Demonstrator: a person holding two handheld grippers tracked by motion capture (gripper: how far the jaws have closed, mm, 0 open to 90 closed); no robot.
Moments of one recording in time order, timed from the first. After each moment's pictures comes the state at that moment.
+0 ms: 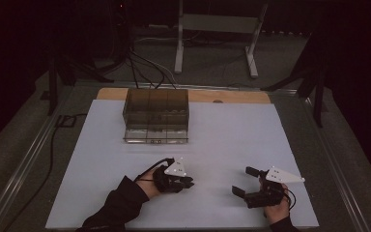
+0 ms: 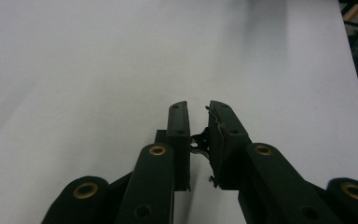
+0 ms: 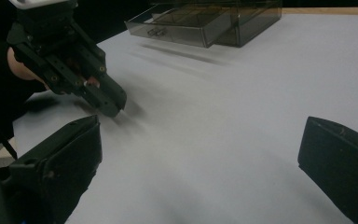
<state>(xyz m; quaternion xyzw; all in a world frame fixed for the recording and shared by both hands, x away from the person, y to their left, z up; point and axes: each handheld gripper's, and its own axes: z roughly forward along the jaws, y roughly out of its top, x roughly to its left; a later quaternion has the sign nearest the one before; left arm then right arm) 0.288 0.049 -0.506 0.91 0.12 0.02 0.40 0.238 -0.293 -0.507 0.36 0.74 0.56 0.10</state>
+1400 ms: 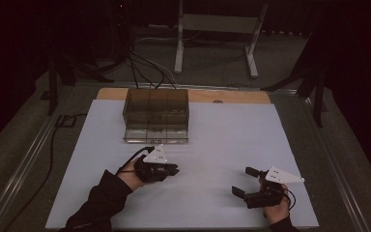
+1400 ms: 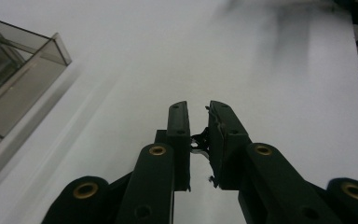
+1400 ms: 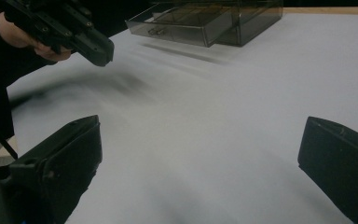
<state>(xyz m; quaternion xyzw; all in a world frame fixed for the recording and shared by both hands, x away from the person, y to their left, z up) 0.300 0.097 -0.473 0.89 0.16 0.06 0.42 0.237 -0.292 -0.507 0.35 0.75 0.56 0.10</state>
